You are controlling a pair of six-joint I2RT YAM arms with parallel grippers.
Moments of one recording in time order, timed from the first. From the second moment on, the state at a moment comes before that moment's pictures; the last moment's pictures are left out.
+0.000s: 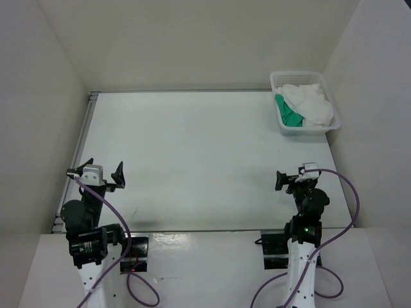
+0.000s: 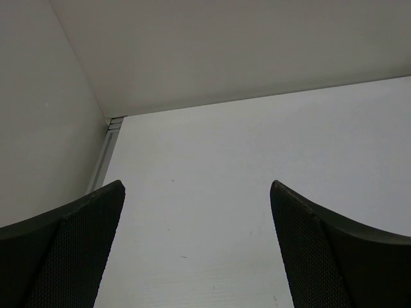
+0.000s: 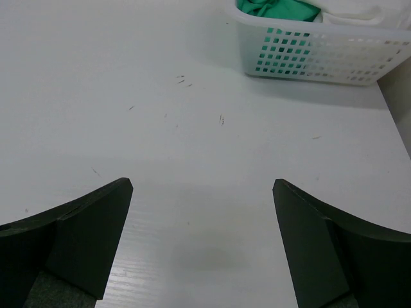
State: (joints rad) left arm 0.25 0.02 0.45 -0.27 0.29 0.08; right arm -0.29 0.01 0.04 -0.12 -0.33 -0.08
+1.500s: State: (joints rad) left arm 0.21 0.96 1.07 -0.63 0.09 0.13; right arm -0.30 0.88 1.09 -0.23 -0.22 -0.06
